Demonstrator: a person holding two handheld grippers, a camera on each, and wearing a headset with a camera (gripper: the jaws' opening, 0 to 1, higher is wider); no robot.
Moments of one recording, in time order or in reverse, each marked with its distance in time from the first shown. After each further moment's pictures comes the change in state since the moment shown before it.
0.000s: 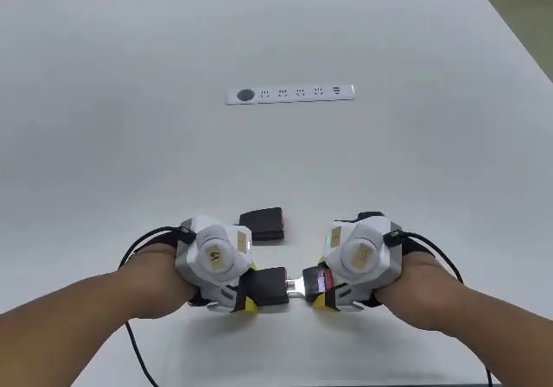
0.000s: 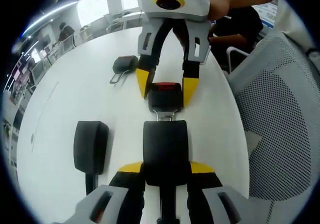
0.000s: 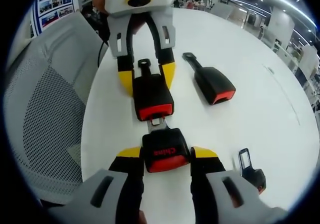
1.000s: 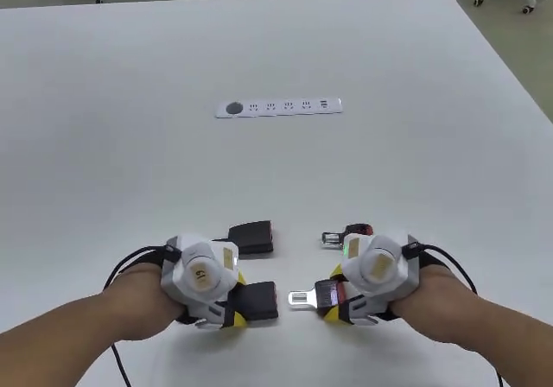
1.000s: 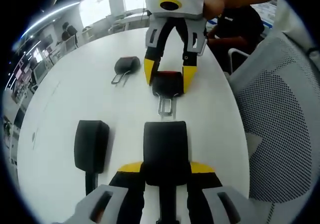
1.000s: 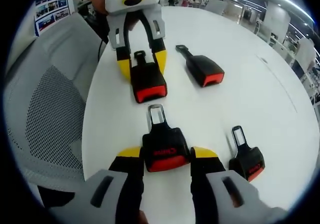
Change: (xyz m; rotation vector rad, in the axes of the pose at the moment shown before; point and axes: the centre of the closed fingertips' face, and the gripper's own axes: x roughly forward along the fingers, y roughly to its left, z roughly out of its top) left arm 0.001 0.001 -0.001 -0.008 -0.012 0.016; right arm -0.012 -0.008 -0.020 0.037 0.020 -0.019
